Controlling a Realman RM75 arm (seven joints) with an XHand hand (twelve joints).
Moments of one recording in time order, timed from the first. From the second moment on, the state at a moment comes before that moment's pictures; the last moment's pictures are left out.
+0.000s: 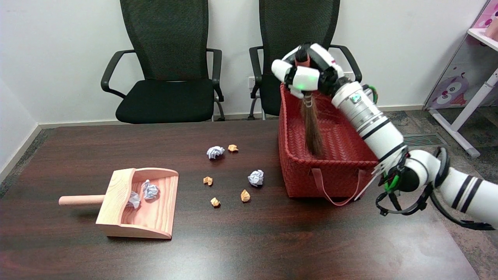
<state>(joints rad) 0.32 -0.67 0.91 -1.50 1.13 -0.62 -2.15</state>
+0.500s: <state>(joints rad) 0.34 -0.60 1.02 -1.71 1.23 -0.54 -2.25</state>
